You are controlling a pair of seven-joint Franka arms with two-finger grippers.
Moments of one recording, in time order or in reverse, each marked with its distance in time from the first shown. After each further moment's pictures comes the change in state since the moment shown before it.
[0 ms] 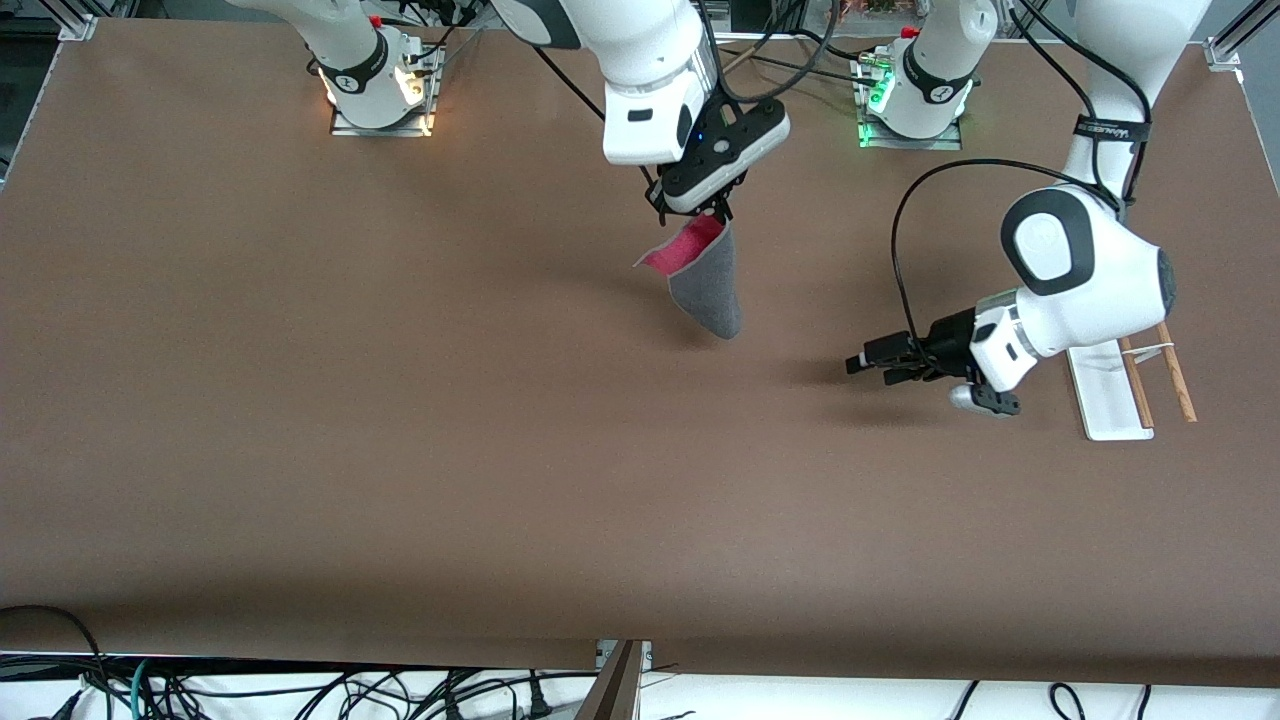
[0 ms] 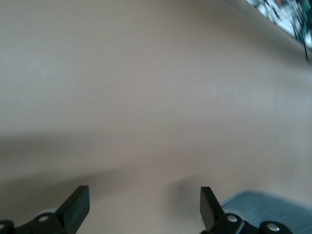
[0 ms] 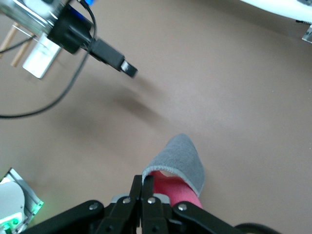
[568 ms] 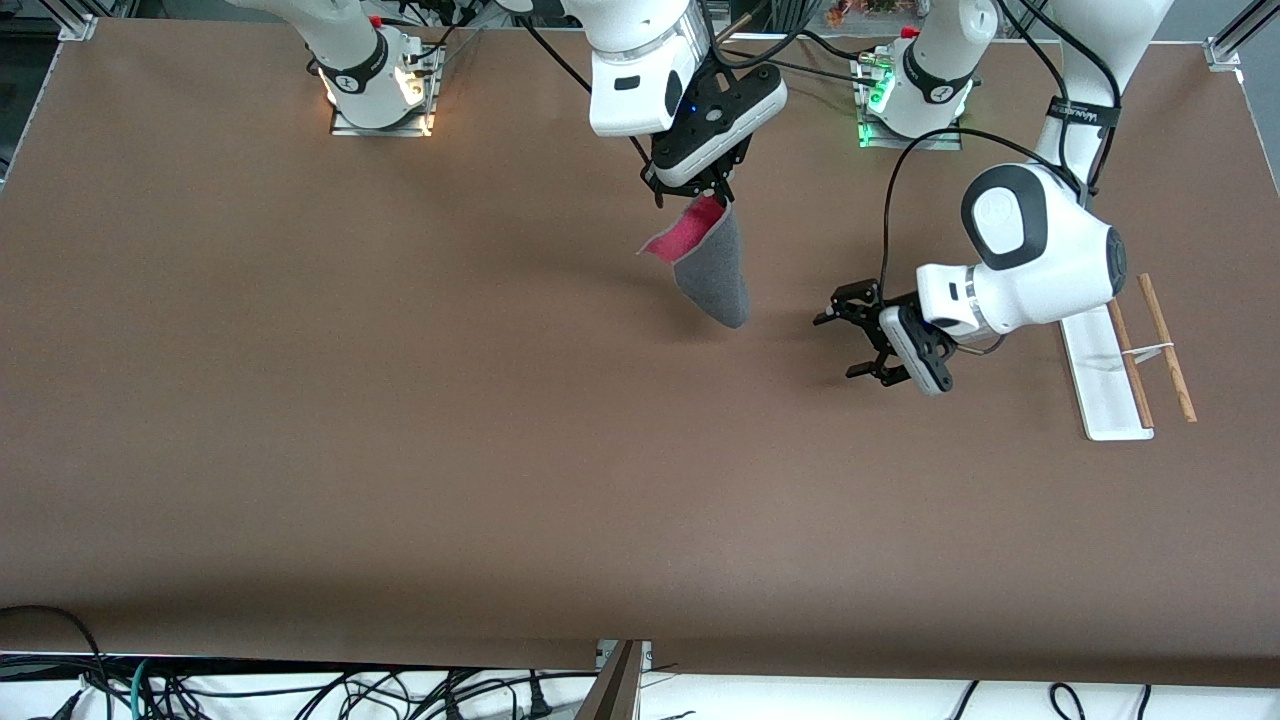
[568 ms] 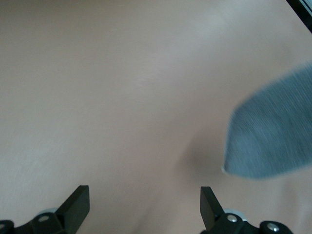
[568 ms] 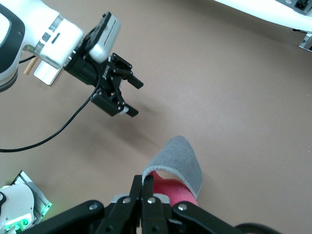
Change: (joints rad) left arm -0.001 -0.058 -0.079 -0.078 0.000 0.017 0.700; right arm -0.005 -0.024 0.000 0.003 0.014 -0.002 0.001
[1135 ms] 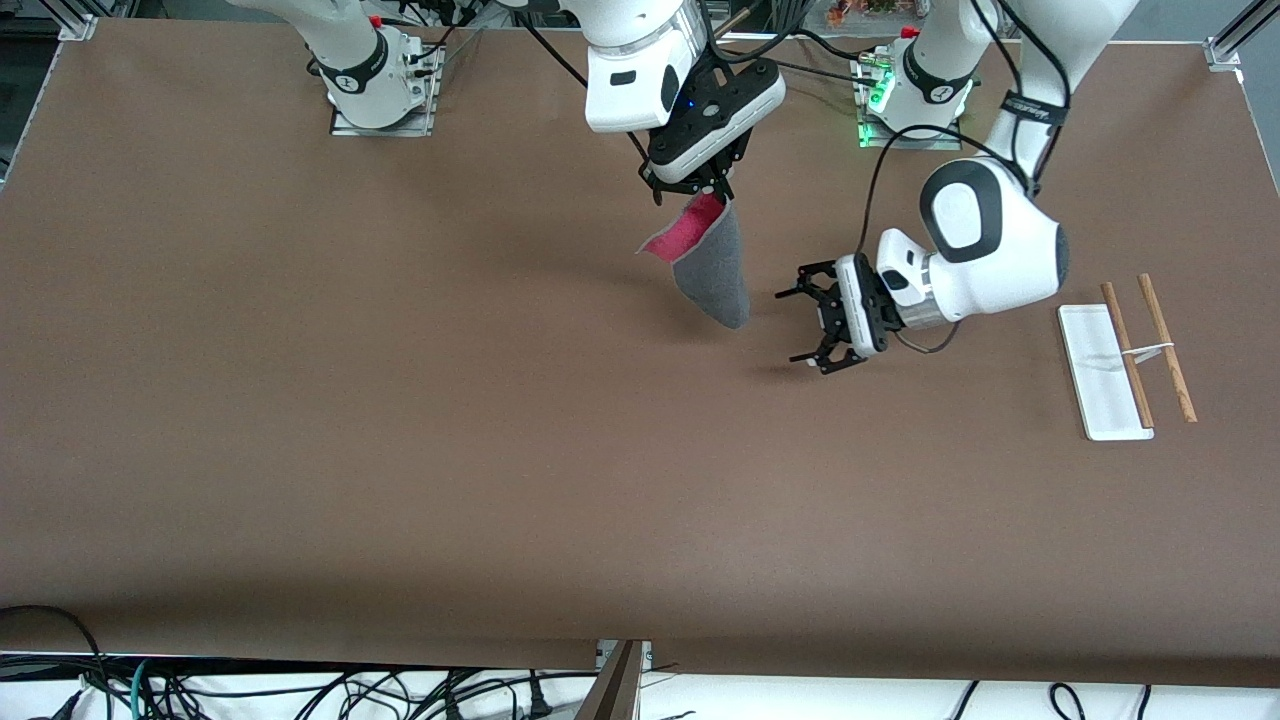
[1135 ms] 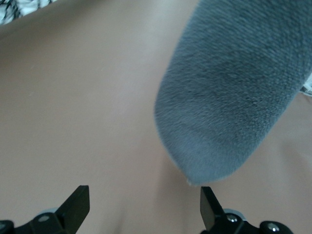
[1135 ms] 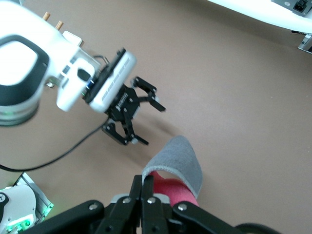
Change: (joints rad) left arm -0.008 0.046 -0.099 -0.041 -0.287 0.038 0.588; right arm -0.003 -0.006 0.000 0.001 0.004 0.000 0.000
